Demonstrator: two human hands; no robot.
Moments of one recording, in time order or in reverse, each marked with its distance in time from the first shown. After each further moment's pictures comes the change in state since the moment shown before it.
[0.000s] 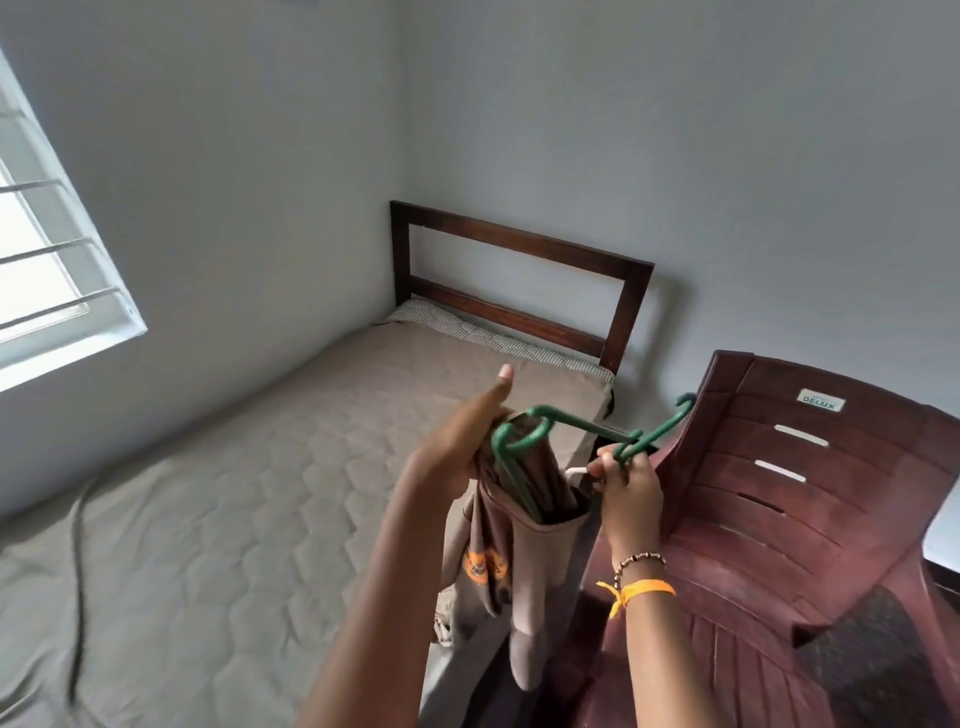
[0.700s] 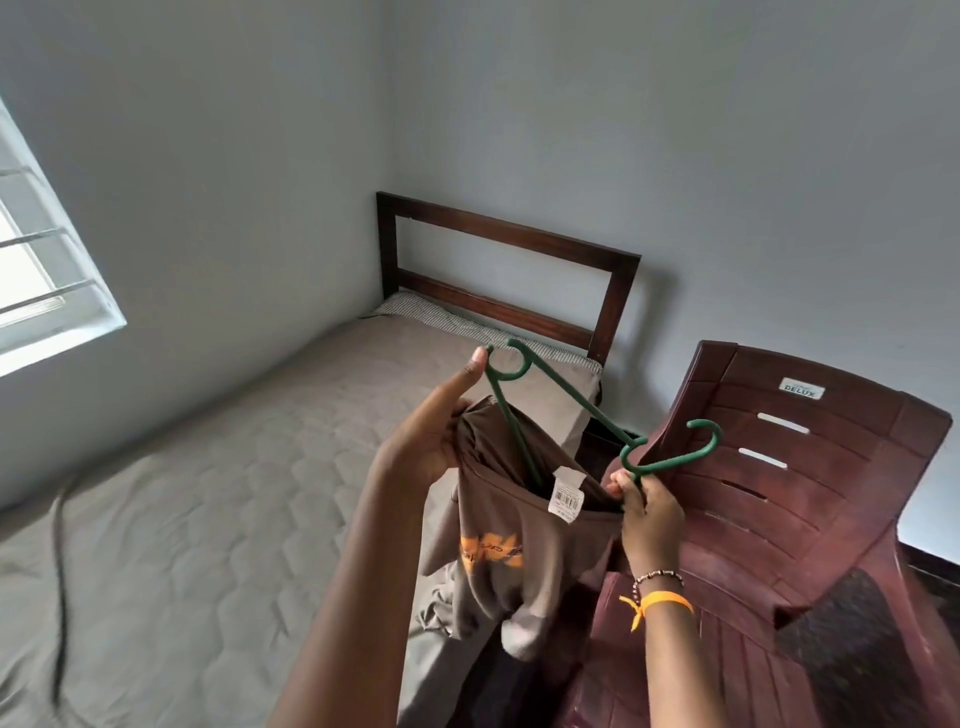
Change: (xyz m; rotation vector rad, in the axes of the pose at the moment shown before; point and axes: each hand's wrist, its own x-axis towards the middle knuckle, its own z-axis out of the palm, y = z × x) left_hand 0.011 -0.010 -0.020 -0.225 -0.018 -0.093; right_hand 0.001 0.044 -0.037 -0.242 0.063 -0.139
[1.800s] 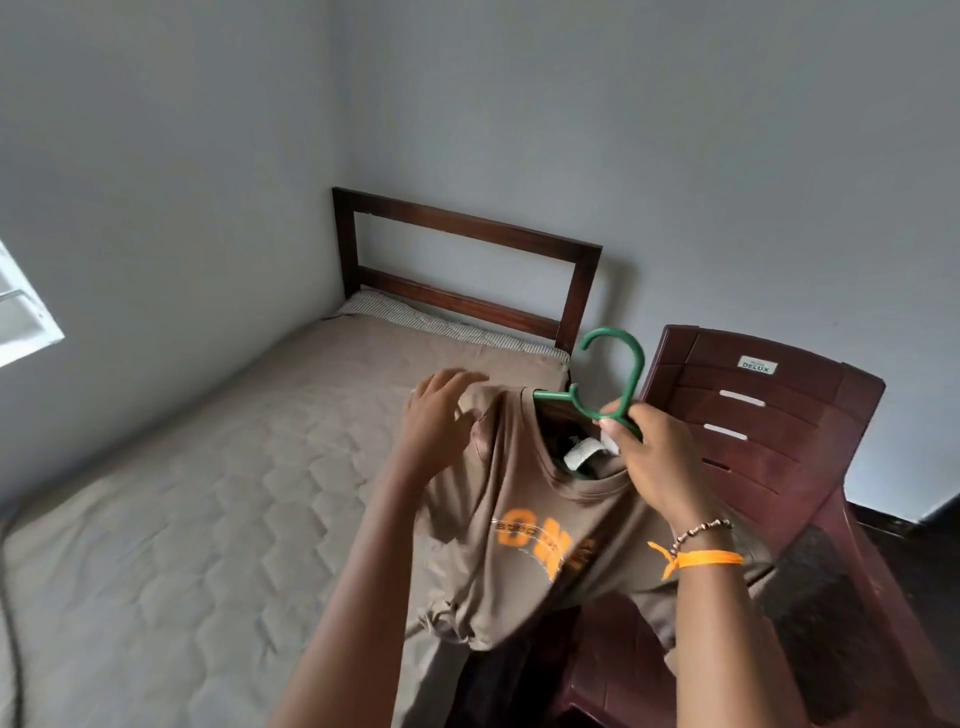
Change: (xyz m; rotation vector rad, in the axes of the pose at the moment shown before) left_hand 0.048 -0.029 -0.031 1.089 0.232 0.729; right_hand 0.007 -0.099 -0.043 -0.278 -0.240 -0.225
